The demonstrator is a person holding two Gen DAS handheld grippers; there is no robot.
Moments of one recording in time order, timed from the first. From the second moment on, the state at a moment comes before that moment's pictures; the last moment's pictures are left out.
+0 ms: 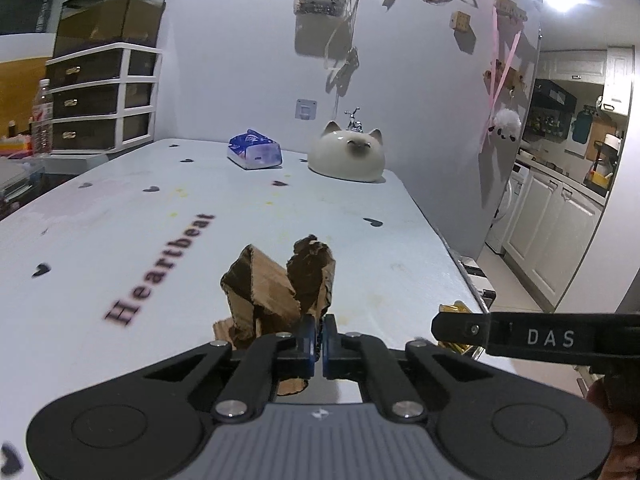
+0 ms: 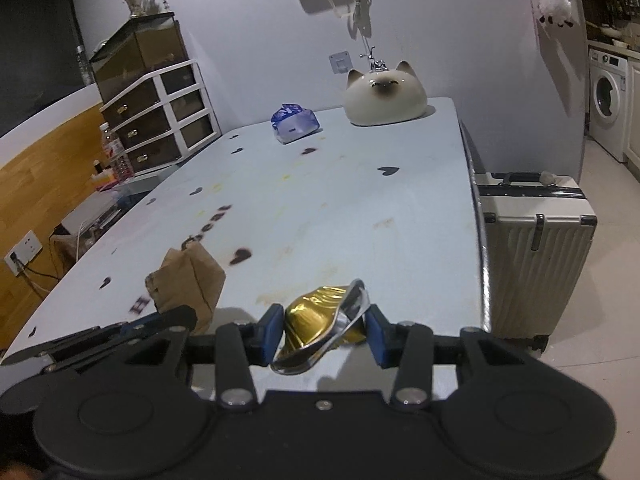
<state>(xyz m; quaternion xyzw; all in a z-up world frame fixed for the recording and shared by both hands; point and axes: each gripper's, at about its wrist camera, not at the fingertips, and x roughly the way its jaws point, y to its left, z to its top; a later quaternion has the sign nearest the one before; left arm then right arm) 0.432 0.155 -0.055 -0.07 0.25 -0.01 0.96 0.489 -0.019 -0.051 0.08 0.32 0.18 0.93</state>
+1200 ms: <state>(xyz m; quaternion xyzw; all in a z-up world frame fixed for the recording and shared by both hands) 0.238 0.037 0.004 -0.02 0.21 -0.04 0.98 0.266 -0.156 -0.008 0.02 0.21 0.12 0.97</state>
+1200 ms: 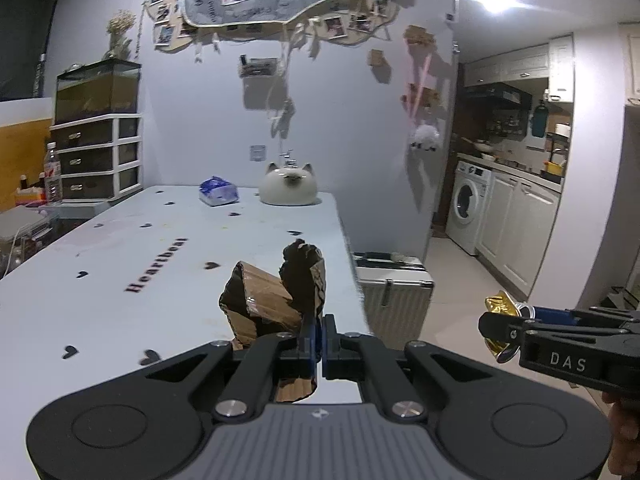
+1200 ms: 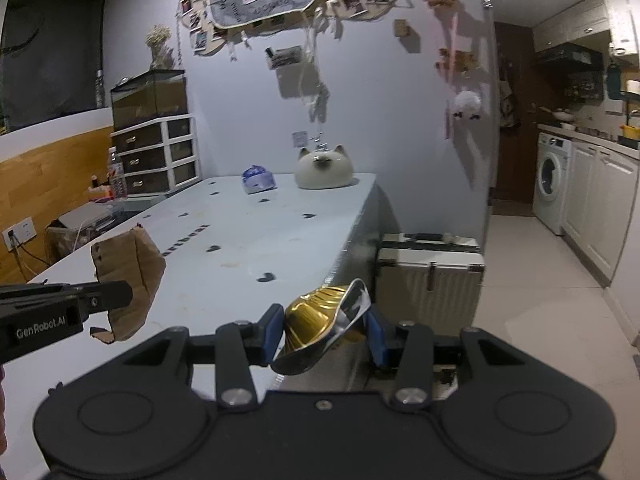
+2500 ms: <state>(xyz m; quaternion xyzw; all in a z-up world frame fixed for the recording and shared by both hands) 0.270 -0.205 -0.229 -0.02 0.41 -0.20 0.89 0.216 -0.399 -0.231 0.10 0.38 -0.06 0.92</state>
